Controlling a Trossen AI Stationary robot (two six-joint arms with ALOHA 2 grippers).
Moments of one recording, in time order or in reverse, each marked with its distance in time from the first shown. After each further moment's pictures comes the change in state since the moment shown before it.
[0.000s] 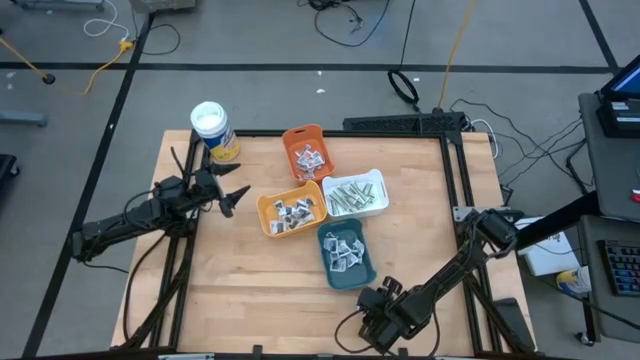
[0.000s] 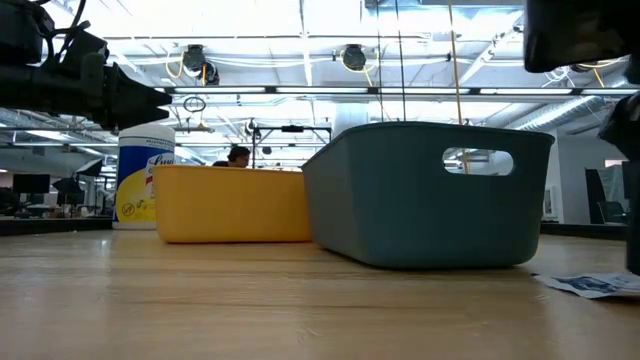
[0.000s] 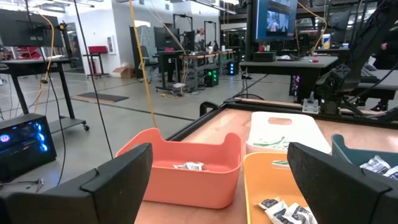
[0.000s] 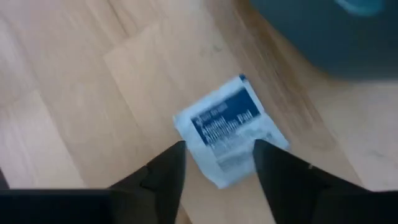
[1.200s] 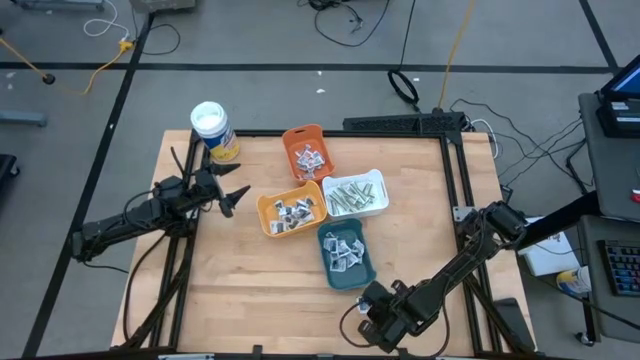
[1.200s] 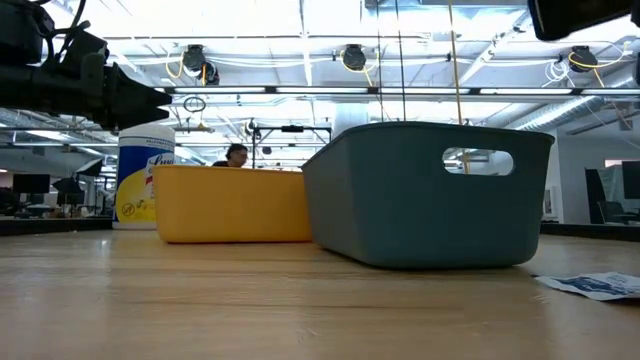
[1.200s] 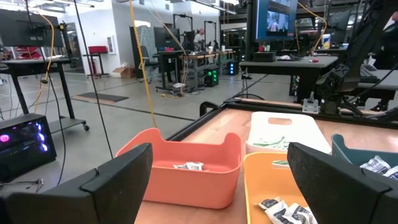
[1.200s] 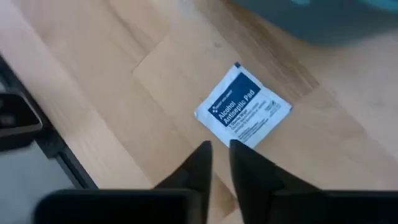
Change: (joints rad) left arm 0.000 0.000 0.000 0.000 0.000 0.000; right arm 0.000 -0.093 0.002 -0.005 -0.092 0.249
